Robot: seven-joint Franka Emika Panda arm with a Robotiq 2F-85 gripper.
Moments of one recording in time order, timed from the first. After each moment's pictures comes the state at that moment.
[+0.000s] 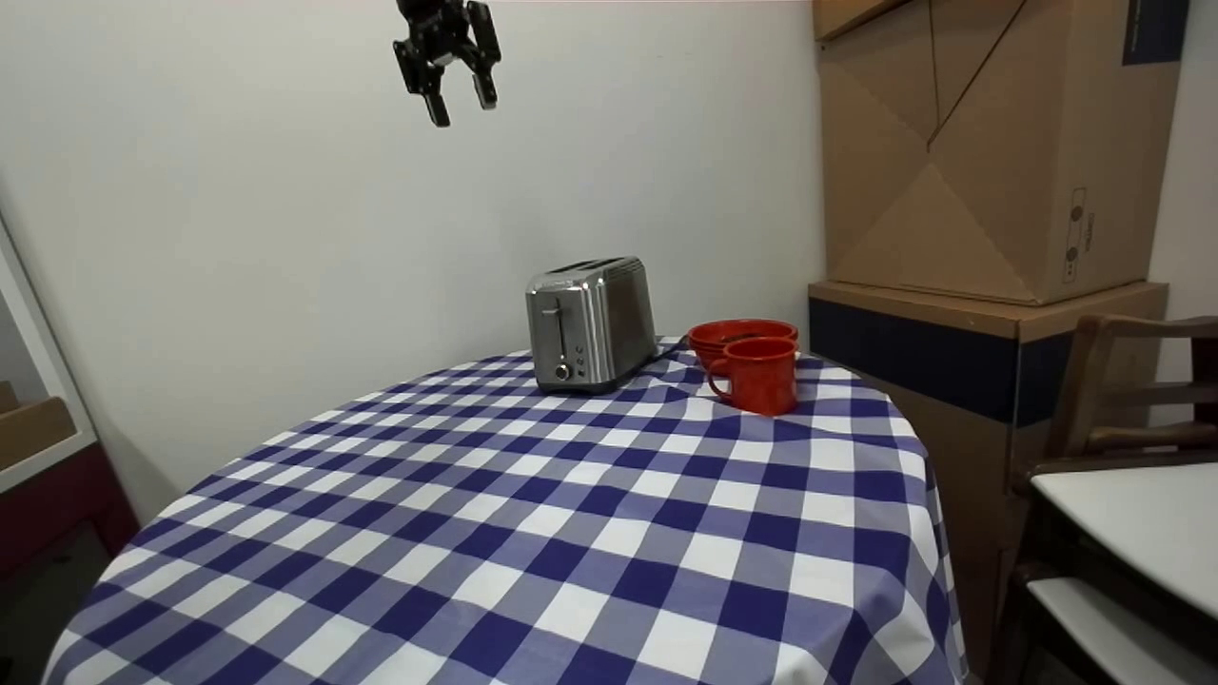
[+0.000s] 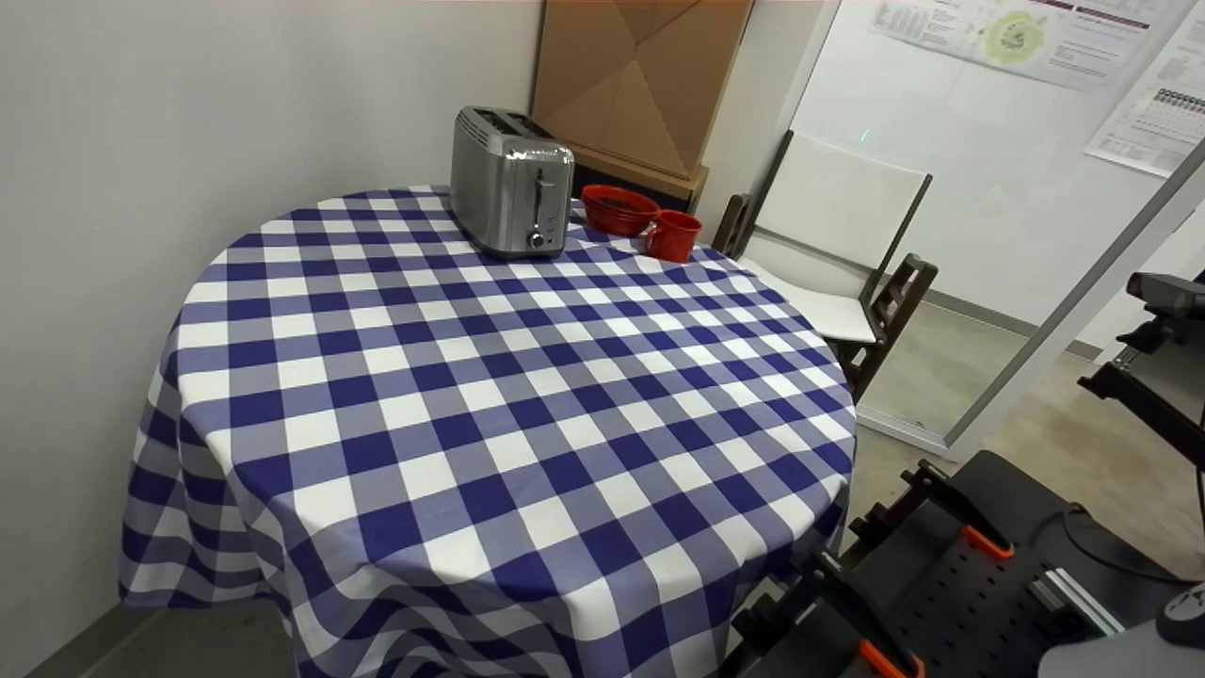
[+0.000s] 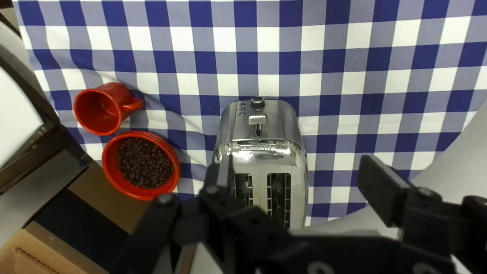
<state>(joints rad) 0.04 0.55 0.03 -1.14 -0.13 1.77 0.25</state>
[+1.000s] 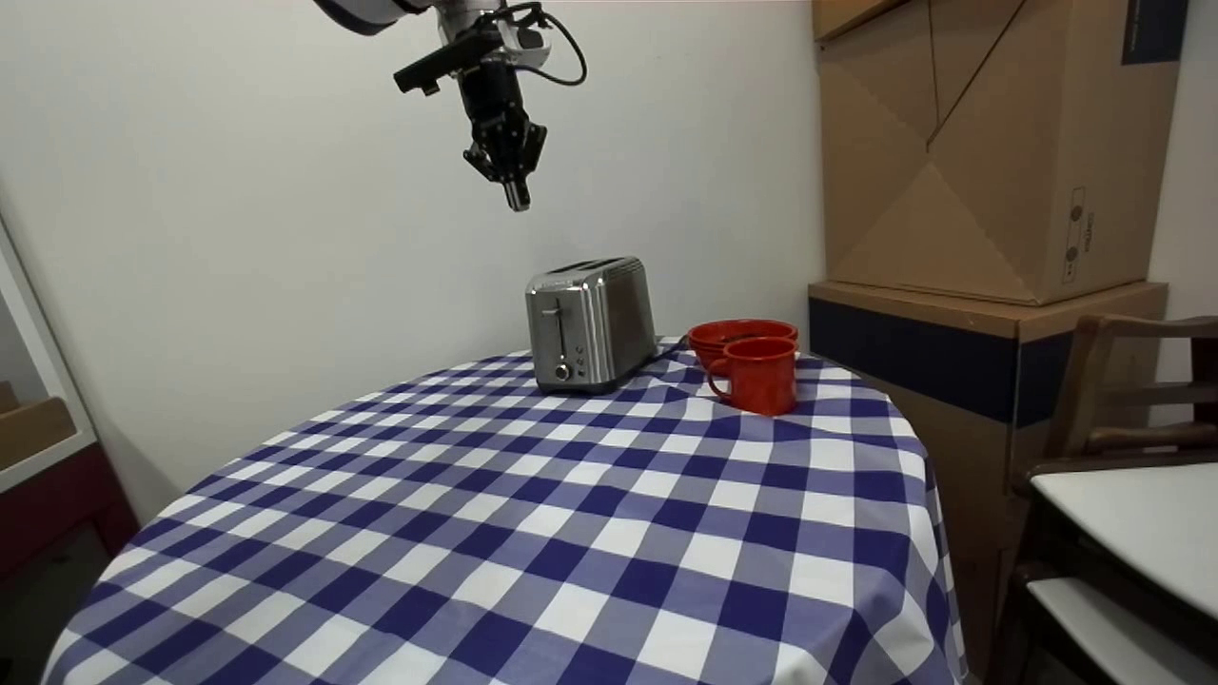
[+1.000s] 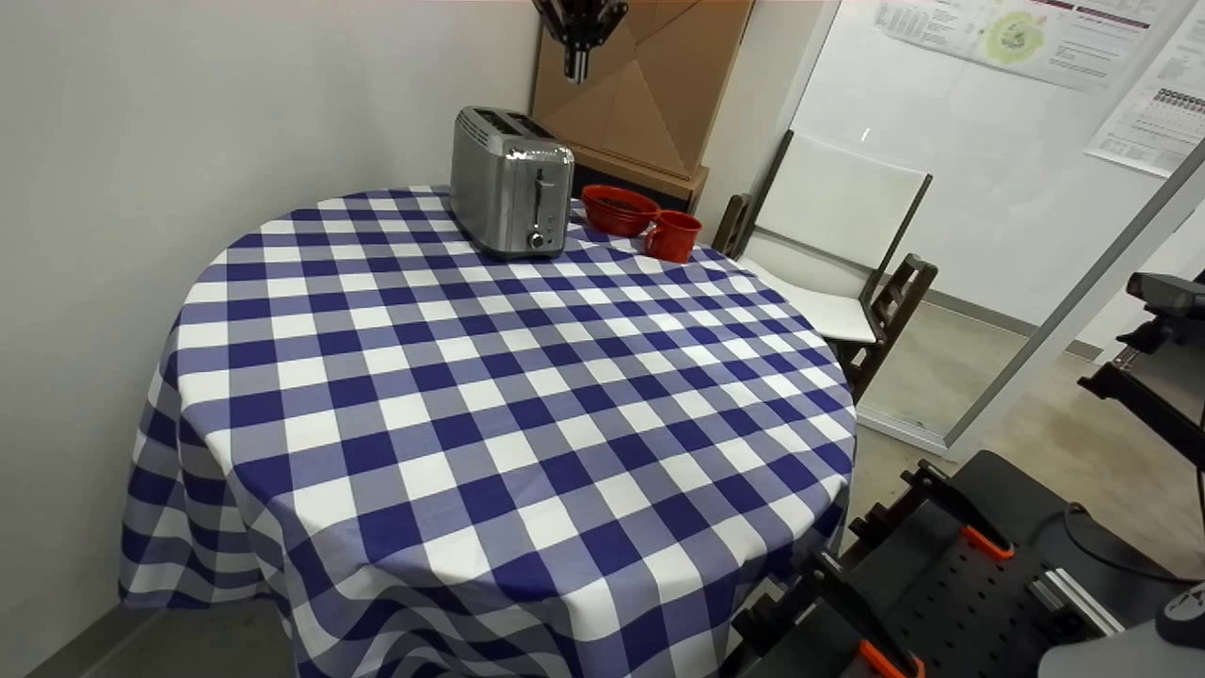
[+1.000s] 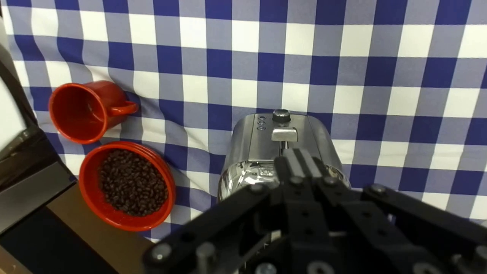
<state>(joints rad) 0.04 0.91 -0.01 -0.78 -0.13 1.67 0.15</state>
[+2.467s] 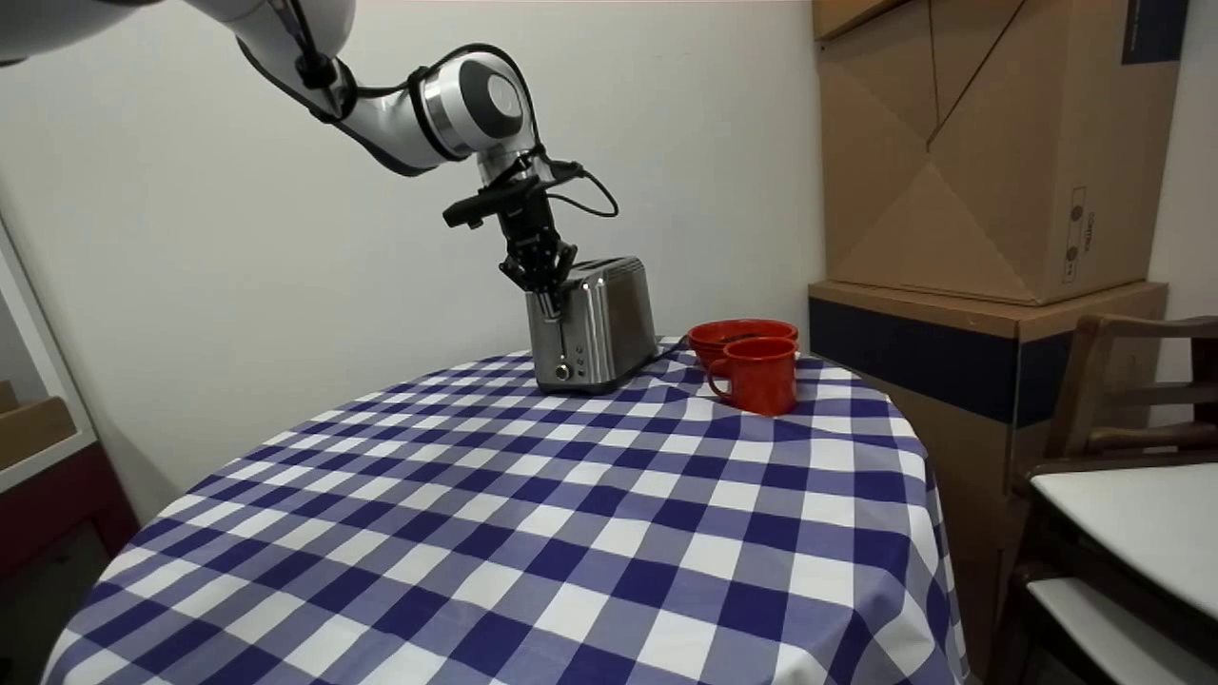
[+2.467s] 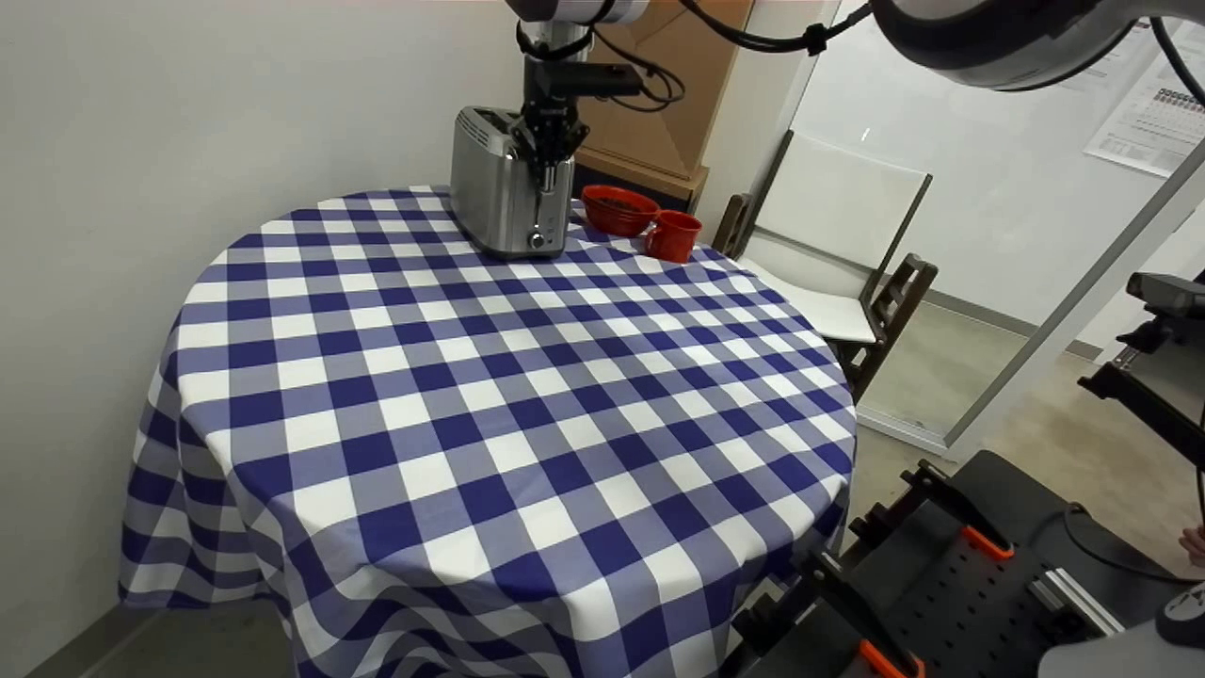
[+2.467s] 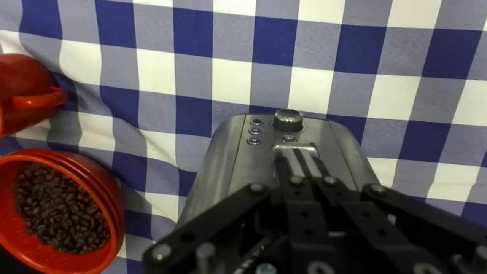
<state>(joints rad) 0.04 1.18 -0.02 -0.69 -0.13 1.89 0.13</state>
